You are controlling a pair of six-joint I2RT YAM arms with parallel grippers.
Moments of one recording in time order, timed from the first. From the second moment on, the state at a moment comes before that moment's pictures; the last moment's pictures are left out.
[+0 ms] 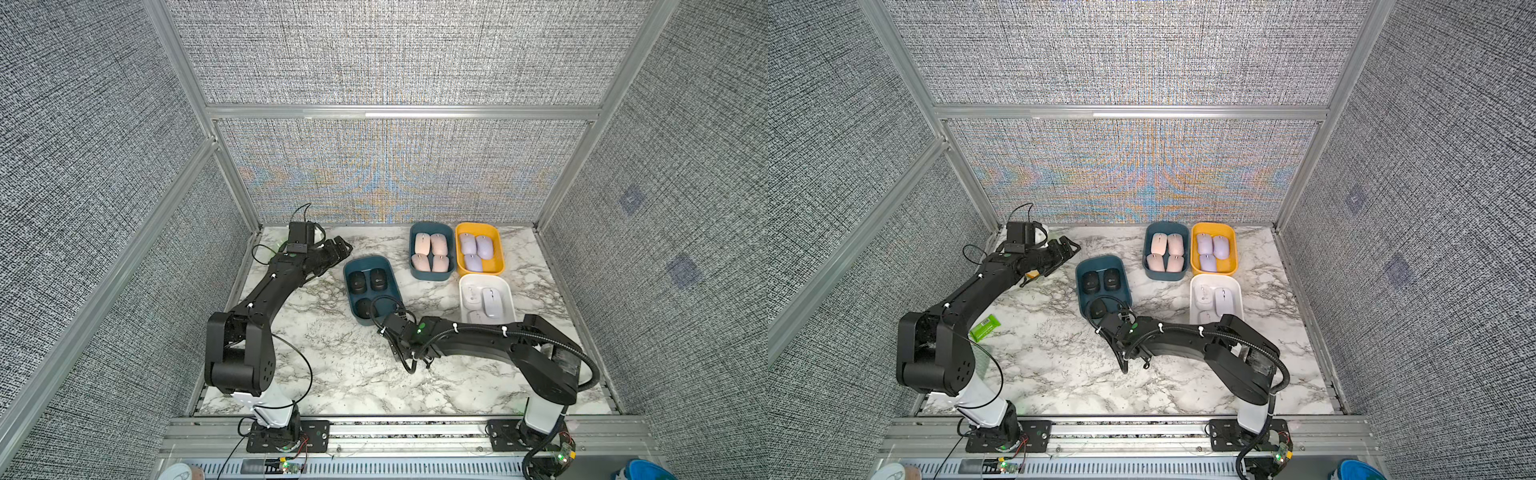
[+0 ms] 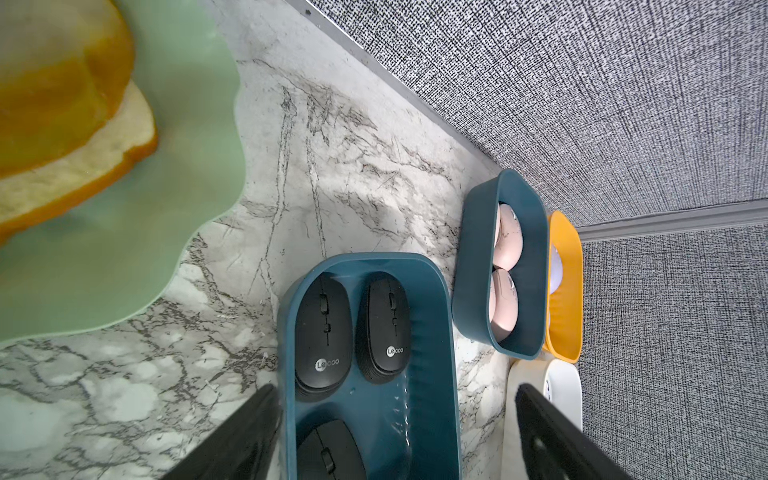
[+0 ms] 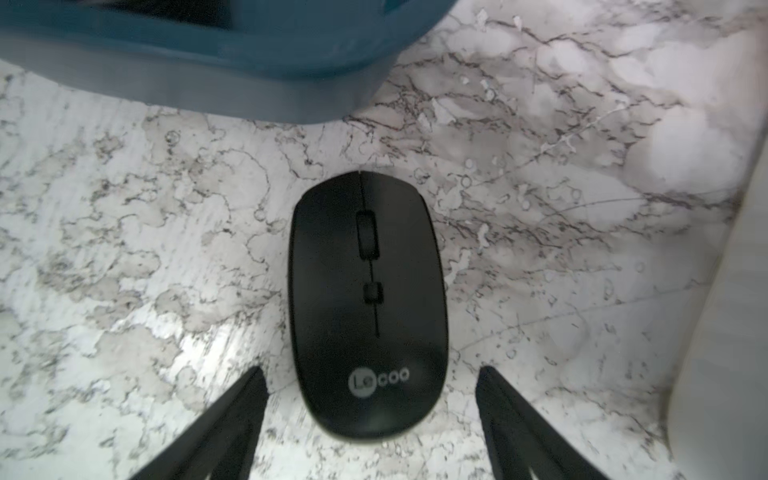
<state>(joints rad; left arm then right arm) -0.16 1.66 1.27 -0.34 0.39 -0.66 1.05 1.83 1.15 -0.61 0.40 0.59</state>
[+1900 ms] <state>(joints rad) -0.15 1.60 1.29 -0.39 0.30 -0.62 0.90 2.29 1.93 -0.88 0.33 0.56</state>
